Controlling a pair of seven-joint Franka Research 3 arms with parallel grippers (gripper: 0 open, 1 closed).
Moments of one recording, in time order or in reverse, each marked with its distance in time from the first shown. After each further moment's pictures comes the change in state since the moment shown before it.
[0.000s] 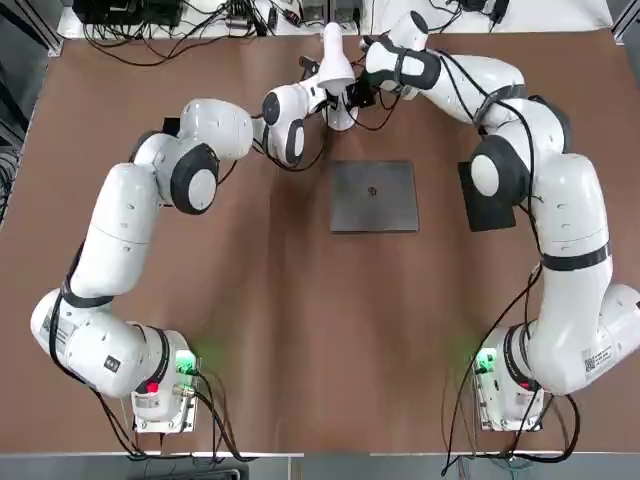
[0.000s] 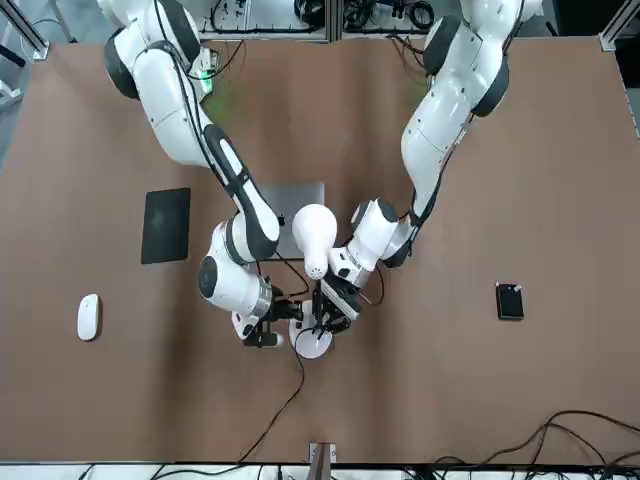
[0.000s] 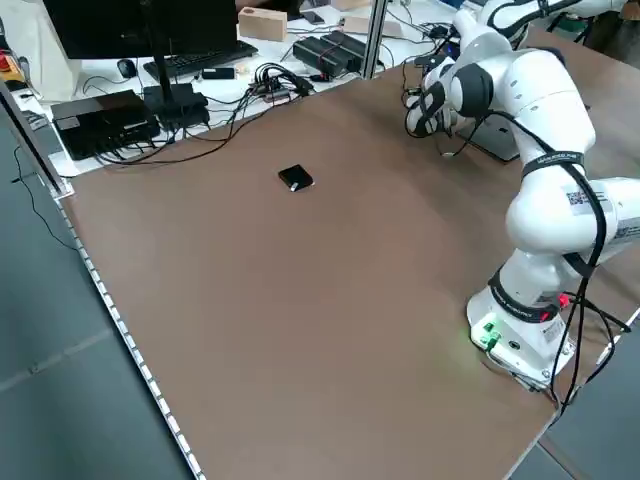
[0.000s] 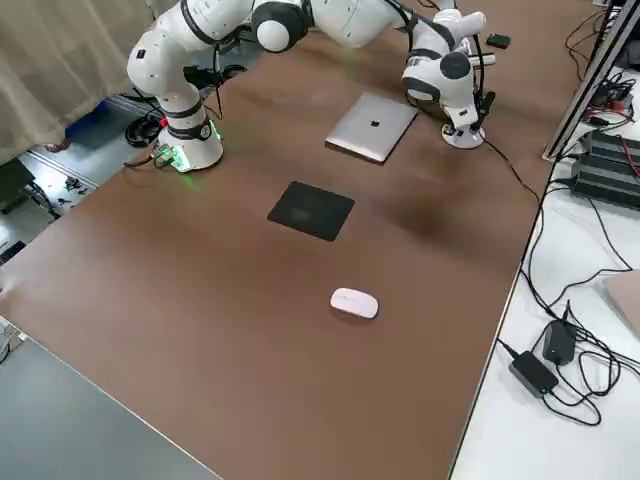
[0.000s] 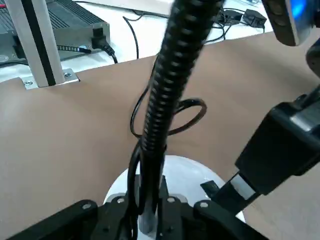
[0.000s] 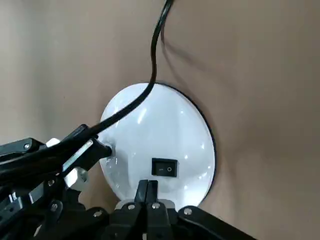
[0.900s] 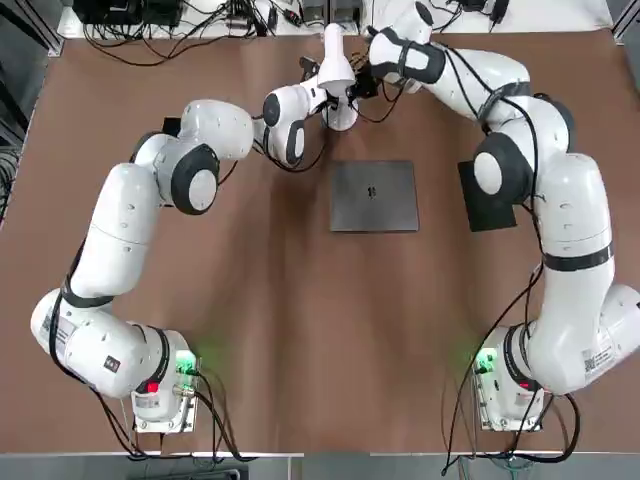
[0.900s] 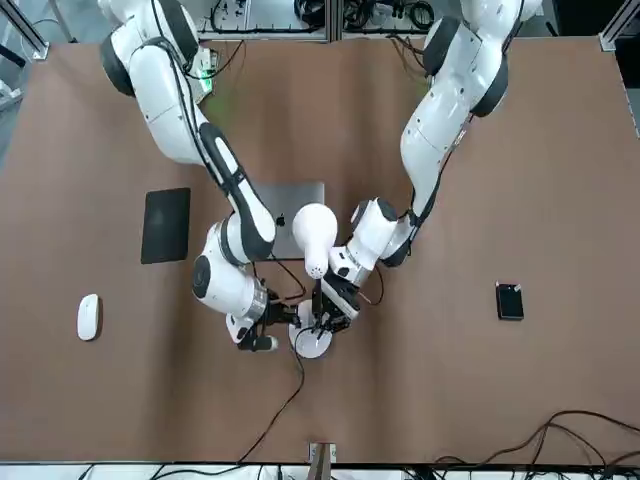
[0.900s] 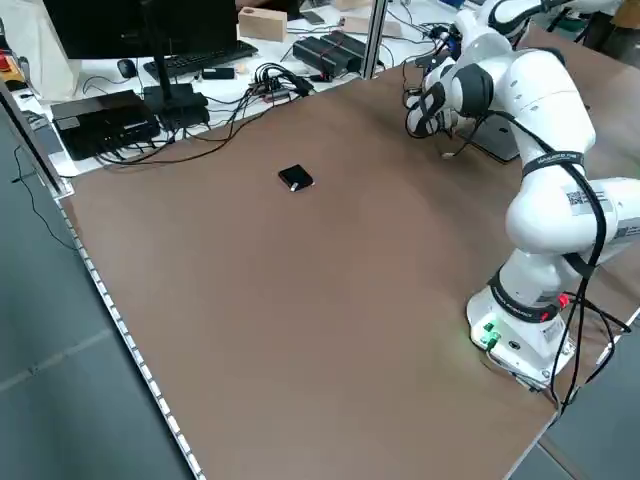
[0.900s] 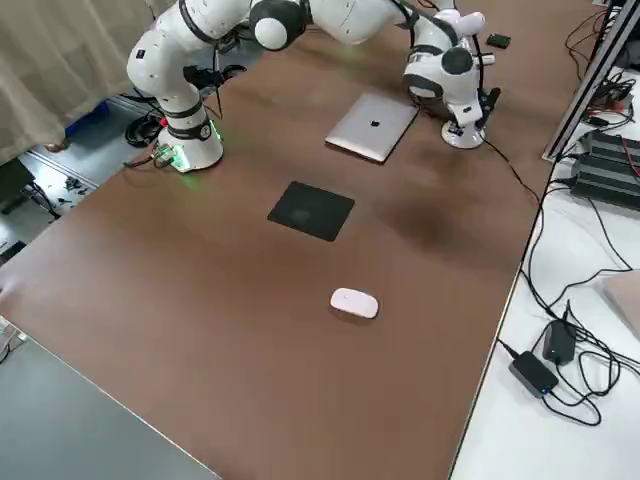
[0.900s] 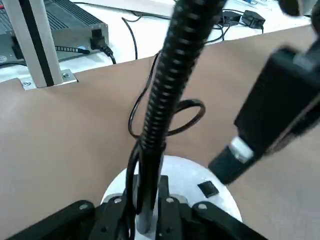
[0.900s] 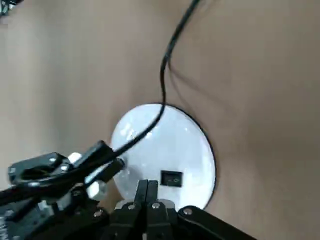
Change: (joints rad) left arm -0.003 0.001 0.000 0.000 0.000 0.005 0.000; right arm -0.010 -0.033 -0.008 0.008 0.000 0.005 -0.003
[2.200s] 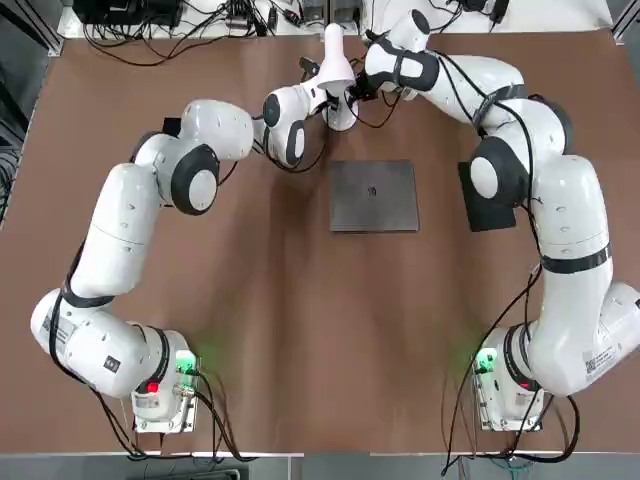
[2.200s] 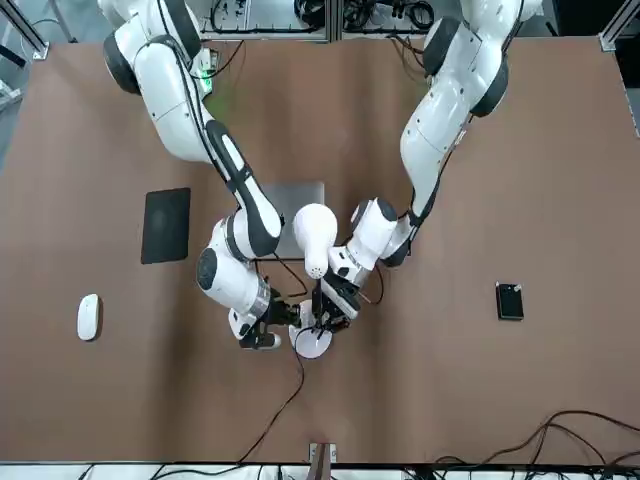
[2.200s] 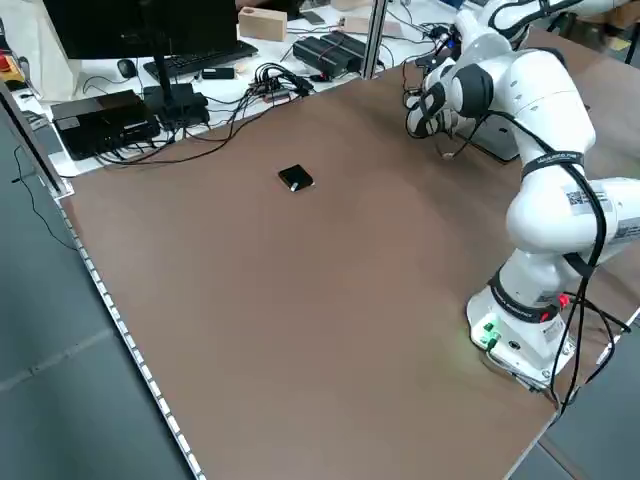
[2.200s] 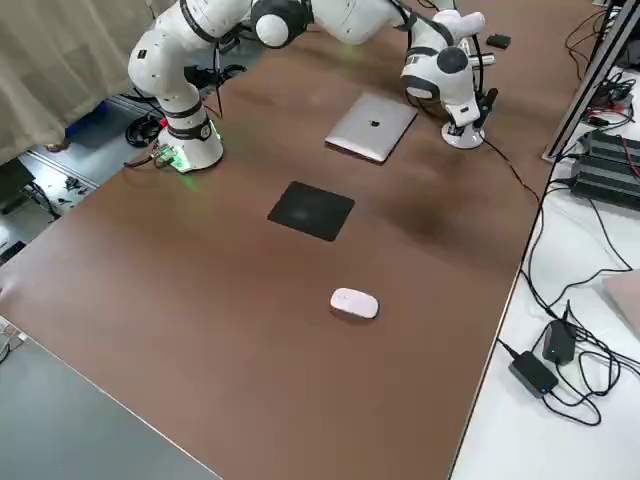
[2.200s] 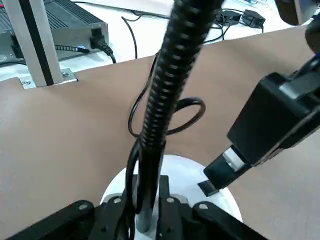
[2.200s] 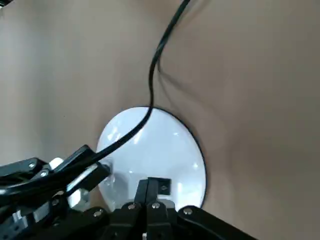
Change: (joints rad) left arm 0.000 0.001 0.000 -0.001 0.000 0.000 0.000; right arm 0.036 0.018 -0.036 -0.032 -0.001 0.071 -0.001
